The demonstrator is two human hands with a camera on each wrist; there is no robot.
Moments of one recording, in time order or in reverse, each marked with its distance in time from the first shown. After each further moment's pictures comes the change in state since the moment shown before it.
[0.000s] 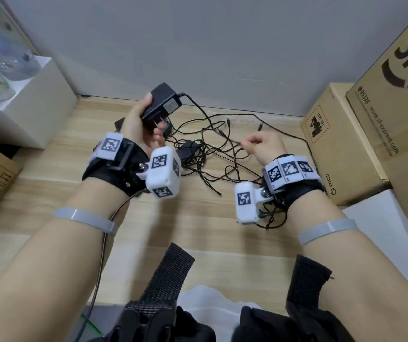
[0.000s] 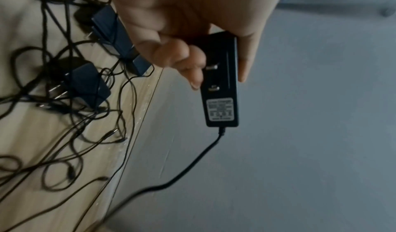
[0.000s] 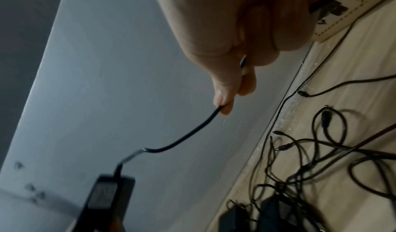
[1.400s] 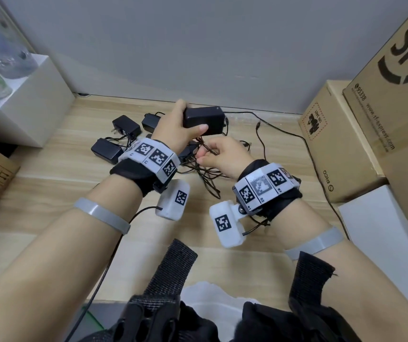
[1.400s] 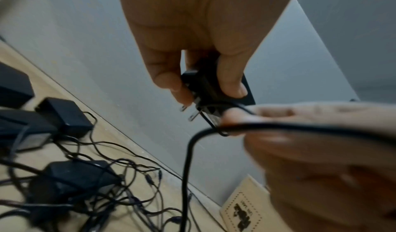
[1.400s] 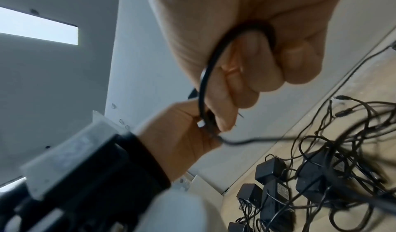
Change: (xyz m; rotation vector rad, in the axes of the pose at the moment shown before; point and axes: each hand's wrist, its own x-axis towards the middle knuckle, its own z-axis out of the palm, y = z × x) left_hand 0.000 -0.027 0.034 1.079 -0.048 0.507; right_hand -0.037 -0.037 0.038 -0.051 -0.348 -0.273
